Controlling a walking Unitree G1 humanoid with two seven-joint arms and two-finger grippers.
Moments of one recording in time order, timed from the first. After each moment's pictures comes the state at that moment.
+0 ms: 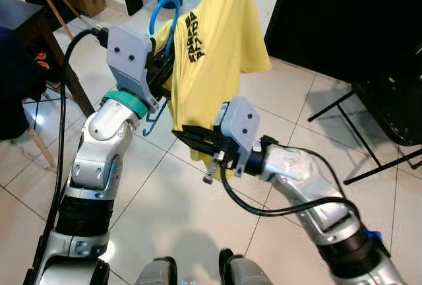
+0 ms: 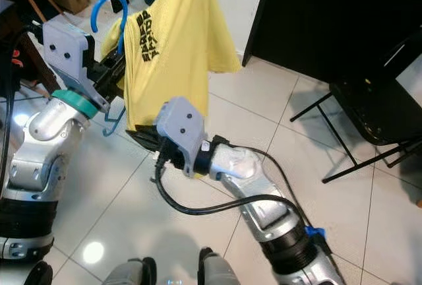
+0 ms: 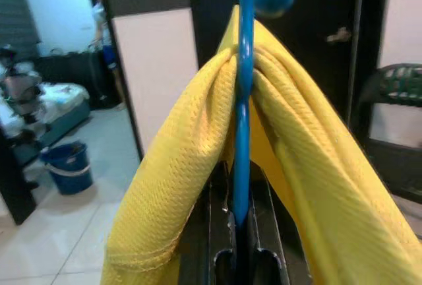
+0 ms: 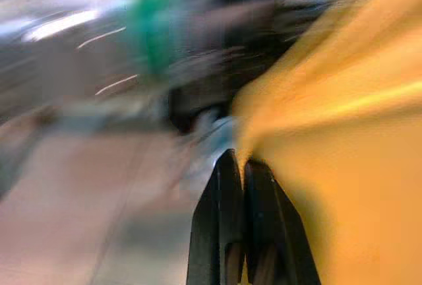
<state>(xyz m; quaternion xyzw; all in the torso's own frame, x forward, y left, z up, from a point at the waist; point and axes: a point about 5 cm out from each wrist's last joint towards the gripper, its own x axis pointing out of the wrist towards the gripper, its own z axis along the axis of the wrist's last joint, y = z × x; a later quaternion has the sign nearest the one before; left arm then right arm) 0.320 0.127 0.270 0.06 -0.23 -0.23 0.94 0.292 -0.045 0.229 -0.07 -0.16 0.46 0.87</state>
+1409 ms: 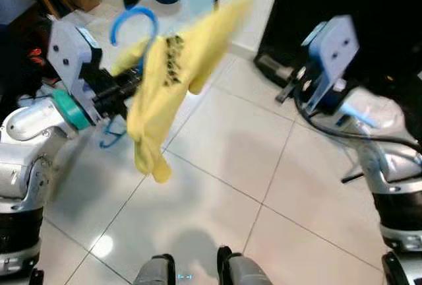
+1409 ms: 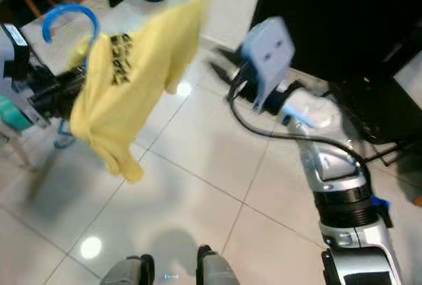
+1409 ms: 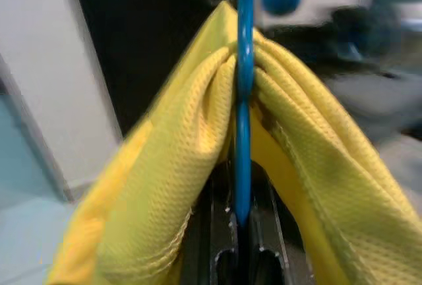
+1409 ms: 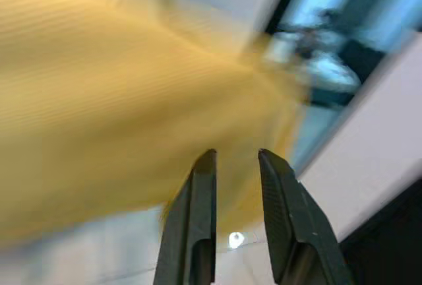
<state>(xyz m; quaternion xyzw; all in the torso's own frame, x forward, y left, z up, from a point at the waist) 0.270 0.182 0.280 0.12 -0.14 -0.47 0.87 0.339 -0.151 0.279 -0.17 -0.20 0.24 0.93</state>
